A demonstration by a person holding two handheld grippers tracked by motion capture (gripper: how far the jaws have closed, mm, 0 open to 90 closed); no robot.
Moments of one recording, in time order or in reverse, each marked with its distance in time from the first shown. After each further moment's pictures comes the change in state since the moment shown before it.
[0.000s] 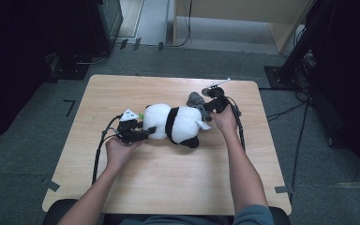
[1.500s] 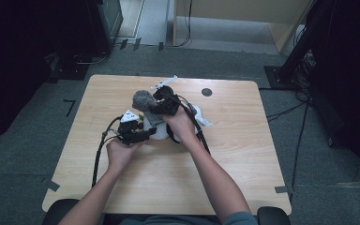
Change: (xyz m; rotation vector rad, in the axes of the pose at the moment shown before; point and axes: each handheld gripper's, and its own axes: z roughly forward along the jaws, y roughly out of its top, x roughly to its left) left arm -0.005 -0.001 -0.001 0.003 0.003 -0.031; right arm 0.186 0.038 0.001 -0.107 0.133 -0.338
